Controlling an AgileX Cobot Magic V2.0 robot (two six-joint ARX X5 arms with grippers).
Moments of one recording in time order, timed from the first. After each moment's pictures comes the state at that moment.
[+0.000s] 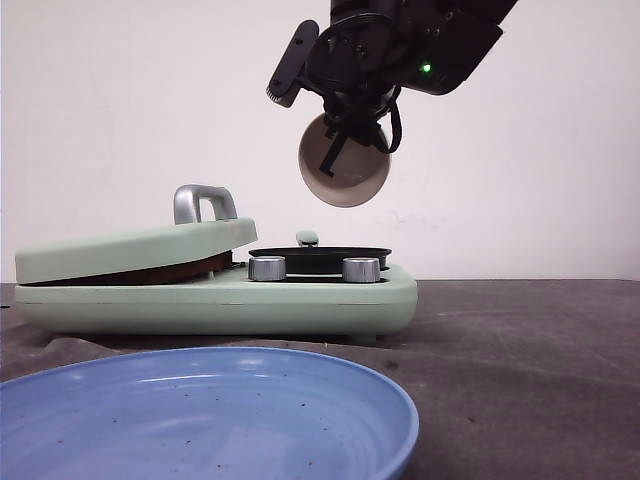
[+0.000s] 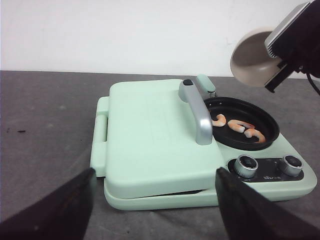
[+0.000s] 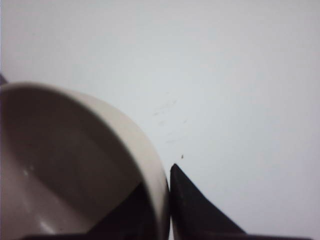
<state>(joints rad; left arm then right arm) -0.23 0.33 0.52 -0.37 0.02 -0.12 0.62 2.01 1.40 0.73 0.69 -1.02</state>
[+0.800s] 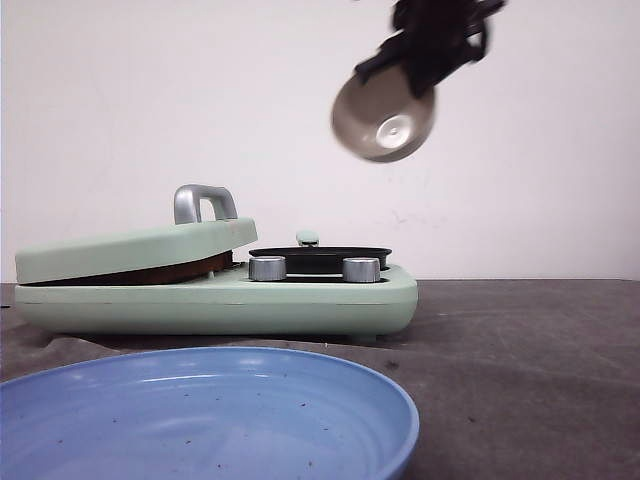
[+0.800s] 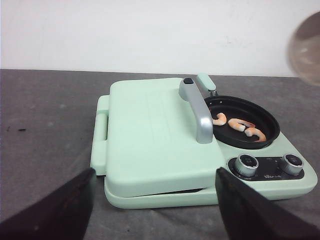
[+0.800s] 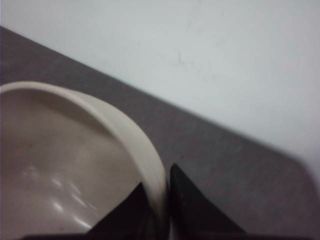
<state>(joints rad) -0.23 0.33 0.52 -0.38 0.02 -0.12 0.47 1.56 1.40 -0.23 0.39 -0.12</state>
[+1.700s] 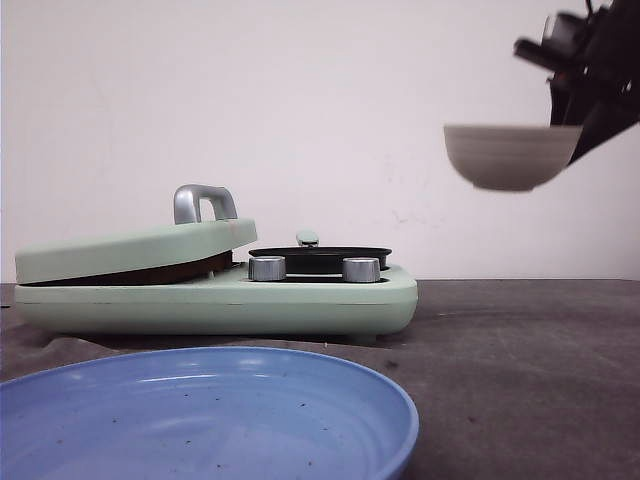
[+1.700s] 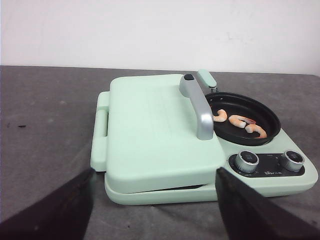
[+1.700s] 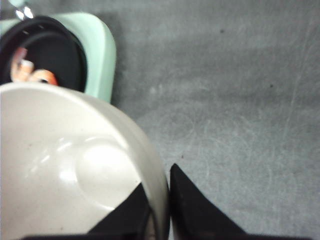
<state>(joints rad) -0.23 0.33 0.52 -0.39 0.02 -0.12 0.03 1.65 1.43 -0.80 -0.37 0.21</state>
